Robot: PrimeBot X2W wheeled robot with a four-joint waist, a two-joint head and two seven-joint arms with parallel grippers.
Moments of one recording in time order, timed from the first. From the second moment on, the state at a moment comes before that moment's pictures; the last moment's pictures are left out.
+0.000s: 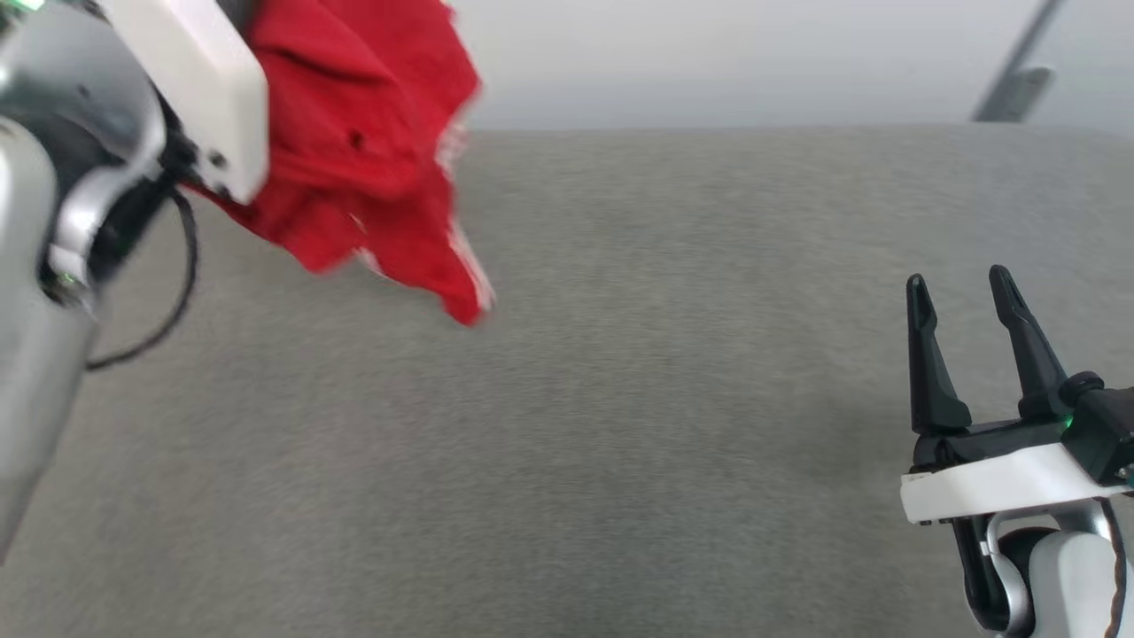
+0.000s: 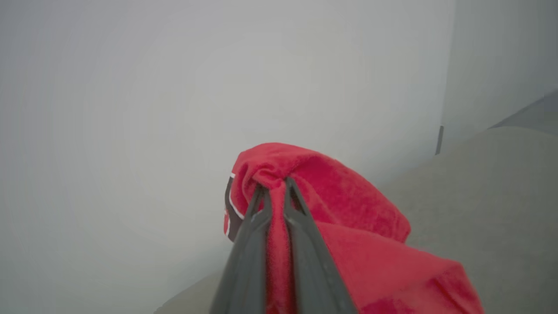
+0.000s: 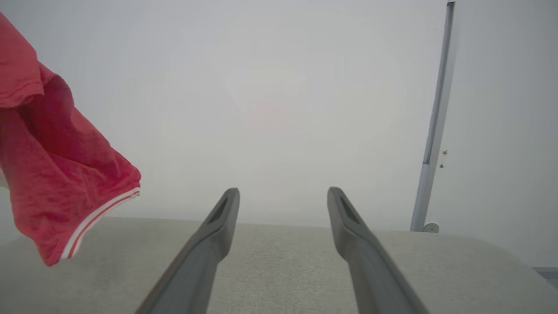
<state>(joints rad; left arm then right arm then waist) -1.00 0.62 -0.51 0.09 -0.62 -0.02 0.53 -0.13 -0.09 -0.04 -0.04 0.18 0.13 -0.16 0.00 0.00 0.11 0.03</state>
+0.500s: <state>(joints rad) -0.74 0.57 -0.64 0.01 -0.70 0.05 0.68 -0.14 -0.06 0.01 0.03 0.21 0.13 -0.22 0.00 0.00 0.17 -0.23</state>
